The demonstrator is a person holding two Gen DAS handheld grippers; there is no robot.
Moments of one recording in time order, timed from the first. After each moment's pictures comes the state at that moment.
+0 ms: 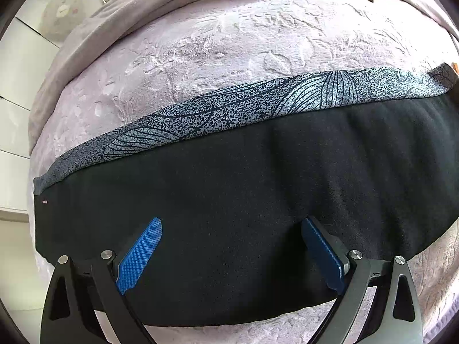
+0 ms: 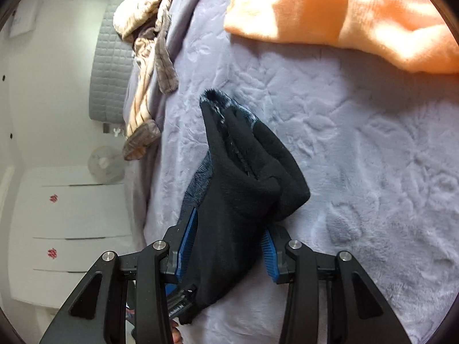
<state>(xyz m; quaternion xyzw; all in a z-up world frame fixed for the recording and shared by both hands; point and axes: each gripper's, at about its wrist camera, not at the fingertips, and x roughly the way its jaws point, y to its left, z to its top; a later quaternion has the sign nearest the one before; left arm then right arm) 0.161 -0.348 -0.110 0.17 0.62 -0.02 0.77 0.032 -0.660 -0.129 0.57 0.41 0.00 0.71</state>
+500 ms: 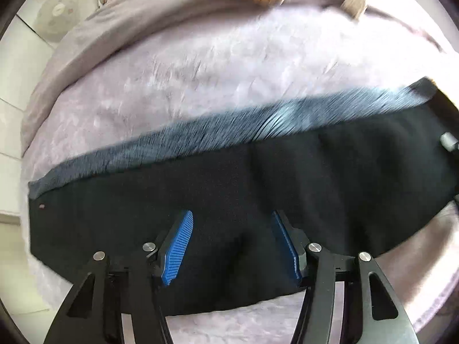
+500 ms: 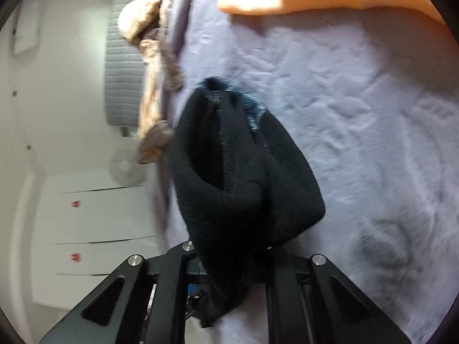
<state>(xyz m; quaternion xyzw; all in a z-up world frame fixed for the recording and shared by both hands) 0.156 -0.357 -0.067 0.13 0.61 -0.07 0.78 0.045 -0.654 -0.146 0.62 0.36 0.05 0.69</state>
